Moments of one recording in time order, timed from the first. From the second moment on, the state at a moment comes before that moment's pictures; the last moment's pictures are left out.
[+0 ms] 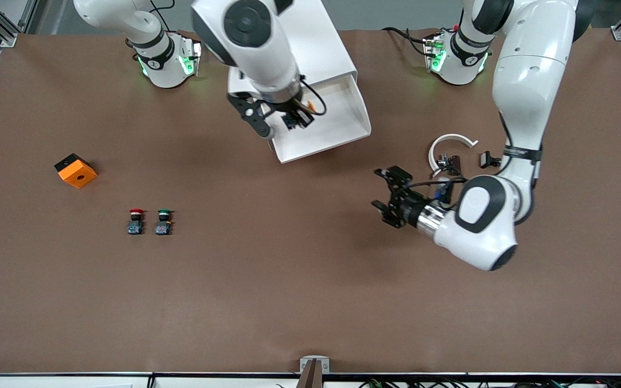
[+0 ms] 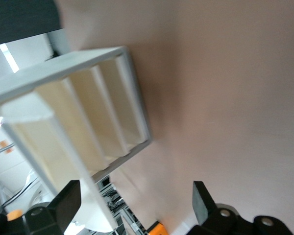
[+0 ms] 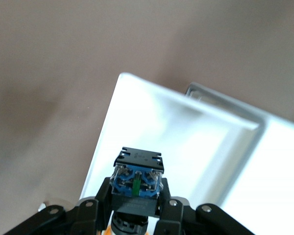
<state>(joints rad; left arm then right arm) -0.28 0.79 0.06 -1.25 -0.84 1.42 -1.91 0.83 0.34 -0.04 -1.47 0.25 1.77 1.66</state>
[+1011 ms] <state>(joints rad) -0.35 0.71 0.12 -1.22 -0.50 1.55 -0.89 0.86 0.46 -0.05 -1.46 0.25 1.83 1.74</state>
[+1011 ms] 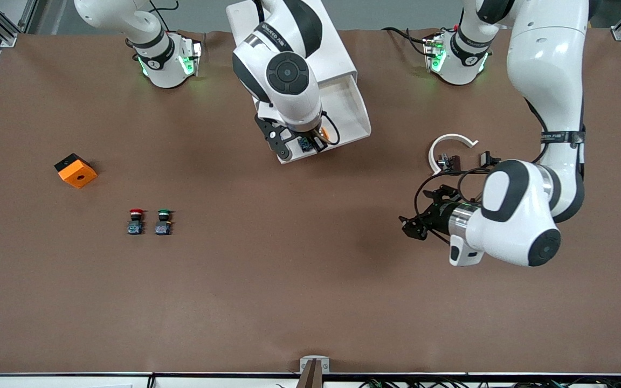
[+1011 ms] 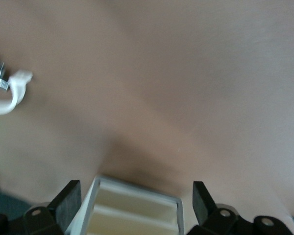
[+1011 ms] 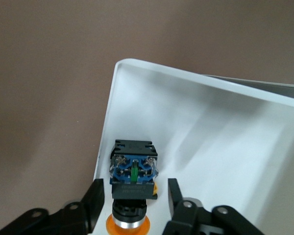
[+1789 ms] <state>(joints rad) -0.58 0.56 0.01 -1.53 -0.37 1.95 -0.73 0.46 0.18 -0.10 -1.36 0.25 1.28 0.95</state>
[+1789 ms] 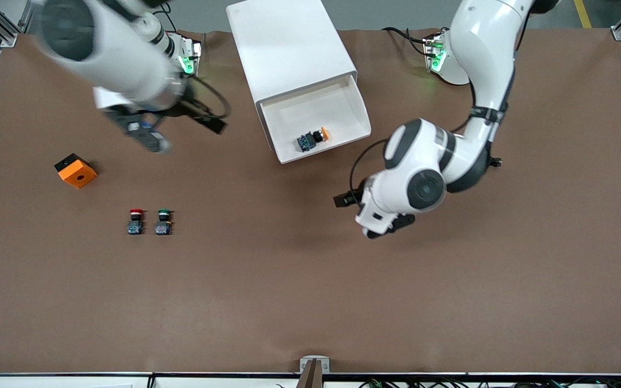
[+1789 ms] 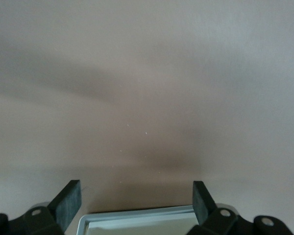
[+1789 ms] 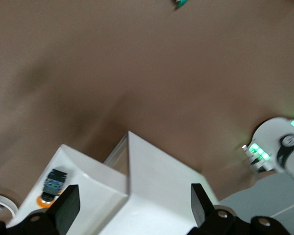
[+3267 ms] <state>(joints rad) -0.60 0.32 -0.36 -1.93 -0.32 2.08 -0.89 0.04 0.05 -0.10 -1.92 0.01 1.85 -0.07</state>
